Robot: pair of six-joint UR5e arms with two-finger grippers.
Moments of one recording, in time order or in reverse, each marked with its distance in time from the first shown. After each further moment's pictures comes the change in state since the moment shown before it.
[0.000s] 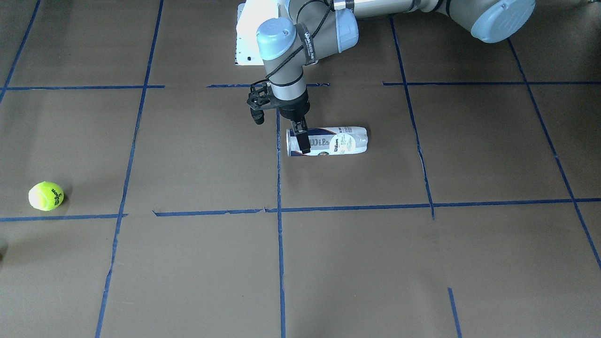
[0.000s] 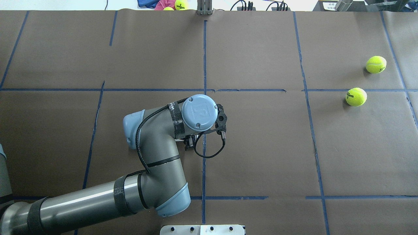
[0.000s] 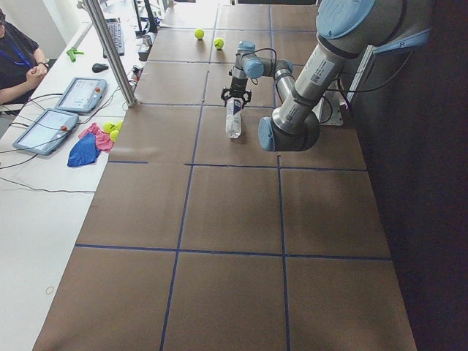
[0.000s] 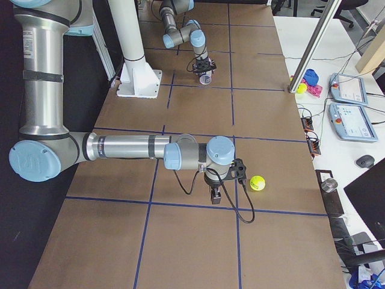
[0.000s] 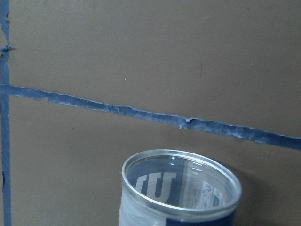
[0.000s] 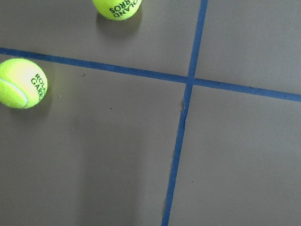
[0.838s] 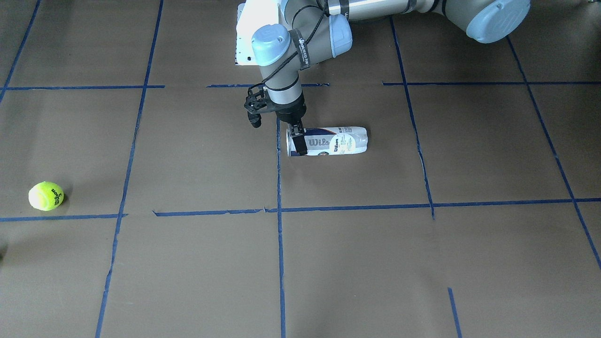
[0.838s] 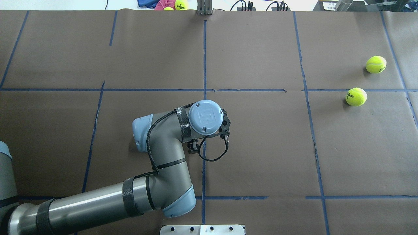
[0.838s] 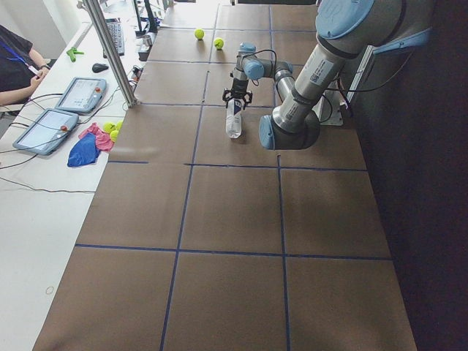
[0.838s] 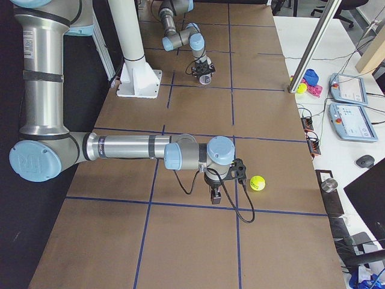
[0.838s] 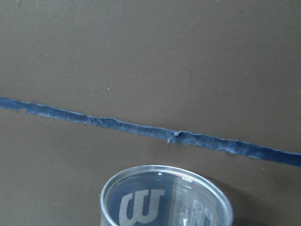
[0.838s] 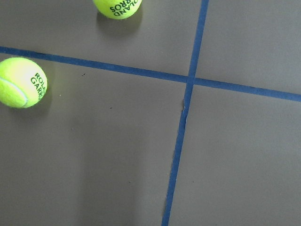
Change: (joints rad) left arm 0.013 -0.013 0.047 -0.035 -0.002 -0.002; right arm -0.003 0.001 -0.001 0.000 -0.002 -0.001
